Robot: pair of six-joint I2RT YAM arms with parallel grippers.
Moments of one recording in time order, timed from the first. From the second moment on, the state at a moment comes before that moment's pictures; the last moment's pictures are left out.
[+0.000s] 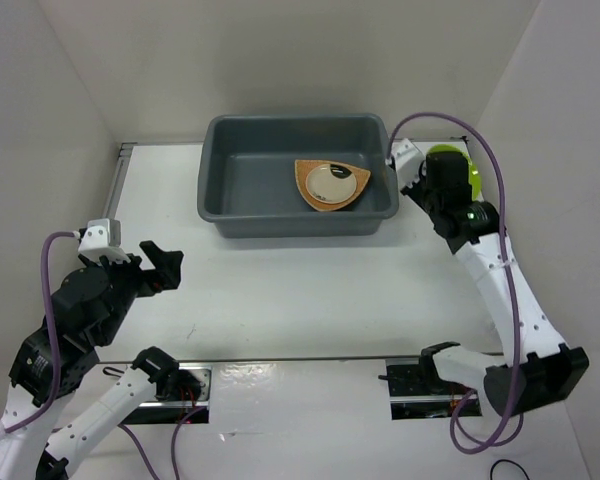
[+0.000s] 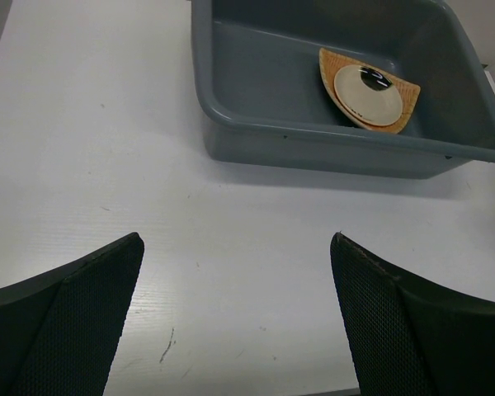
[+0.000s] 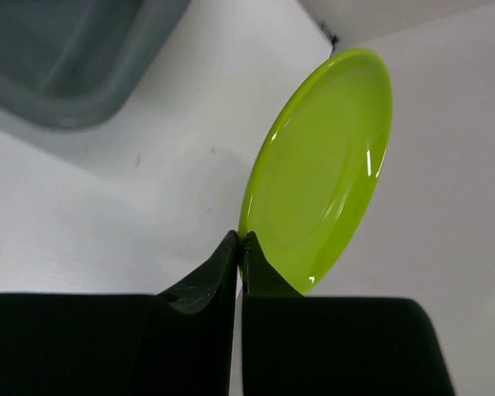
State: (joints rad) left arm -0.52 0.44 1.04 -0.87 -0.41 -0.43; right arm 0.22 1.12 1.19 -0.65 0.30 -0.70
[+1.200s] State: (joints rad) left arm -0.52 0.45 1.01 -0.85 -0.45 -0.43; right arm 0.59 2.22 1.86 -0.62 0.30 -0.82
